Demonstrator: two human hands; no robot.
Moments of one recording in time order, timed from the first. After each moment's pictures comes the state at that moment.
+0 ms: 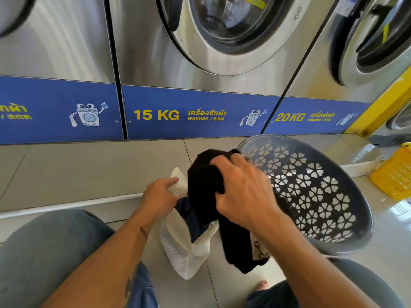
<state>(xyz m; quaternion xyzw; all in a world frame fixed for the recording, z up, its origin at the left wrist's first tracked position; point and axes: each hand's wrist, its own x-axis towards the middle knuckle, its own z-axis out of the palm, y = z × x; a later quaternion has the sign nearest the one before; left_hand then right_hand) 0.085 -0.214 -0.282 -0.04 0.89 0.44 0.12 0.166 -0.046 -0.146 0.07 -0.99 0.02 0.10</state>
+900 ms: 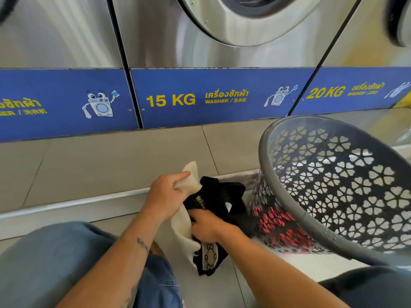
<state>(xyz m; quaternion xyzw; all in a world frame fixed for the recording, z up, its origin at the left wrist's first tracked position) 0.078 -0.237 -0.288 -0.03 0.89 0.45 0.10 0.100 -0.095 -0.361 0.07 -0.88 0.33 -0.33</state>
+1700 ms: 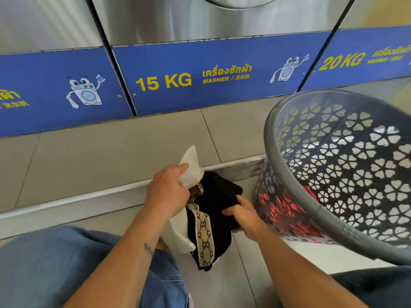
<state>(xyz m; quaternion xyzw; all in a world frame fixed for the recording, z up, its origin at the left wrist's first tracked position) 0.065 -0.220 -0.303 -0.02 0.93 0.34 0.09 0.101 -0.010 -0.420 -0.31 -0.68 0.62 -0.25</state>
